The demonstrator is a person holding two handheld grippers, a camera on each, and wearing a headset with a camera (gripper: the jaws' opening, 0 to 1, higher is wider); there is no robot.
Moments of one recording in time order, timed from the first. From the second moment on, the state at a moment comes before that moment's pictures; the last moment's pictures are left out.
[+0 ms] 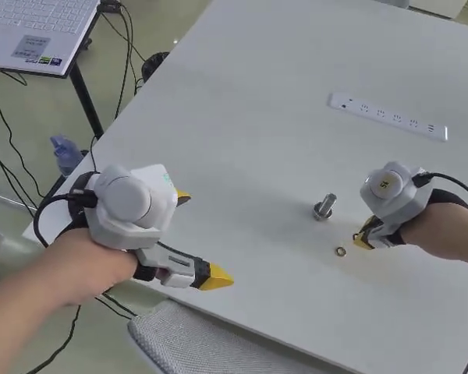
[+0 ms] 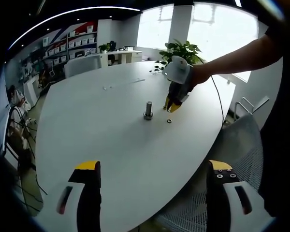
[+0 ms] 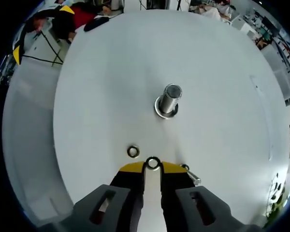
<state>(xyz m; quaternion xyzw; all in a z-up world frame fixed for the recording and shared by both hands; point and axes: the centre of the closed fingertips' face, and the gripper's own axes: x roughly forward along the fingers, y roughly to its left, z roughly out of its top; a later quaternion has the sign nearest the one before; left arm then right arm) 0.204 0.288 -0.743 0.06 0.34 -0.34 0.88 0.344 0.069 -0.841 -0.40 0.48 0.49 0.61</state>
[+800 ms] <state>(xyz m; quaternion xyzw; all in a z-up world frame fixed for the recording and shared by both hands) 0.227 0.269 -0.729 0.07 0.29 -0.36 0.88 0.345 0.021 -0.817 -0.36 0.48 0.47 0.64</state>
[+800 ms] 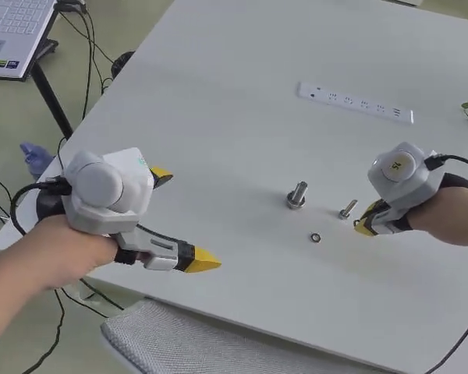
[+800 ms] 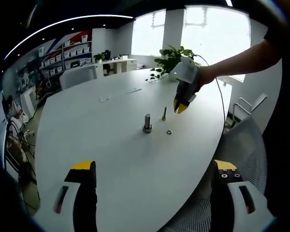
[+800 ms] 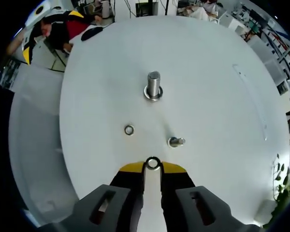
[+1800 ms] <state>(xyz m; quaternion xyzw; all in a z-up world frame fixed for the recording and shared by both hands) 0.221 0.265 -0.740 0.08 0.30 -0.39 0.86 0.387 0.030 -0.806 -0.36 0.47 0.46 0.66</state>
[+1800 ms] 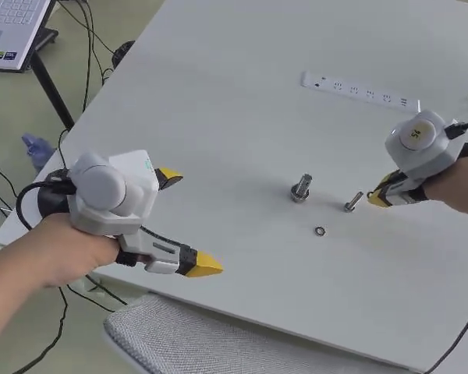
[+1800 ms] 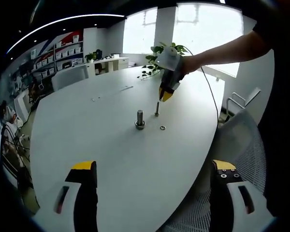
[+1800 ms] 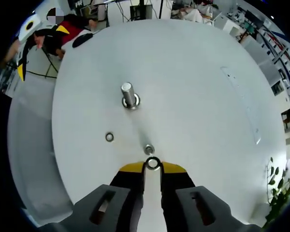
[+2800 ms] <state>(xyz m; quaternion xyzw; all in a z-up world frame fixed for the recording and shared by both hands) 0.219 0.268 -0.748 0.09 0.32 -0.40 0.86 0.386 0.042 -0.816 -0.37 0.47 0.47 0.64</state>
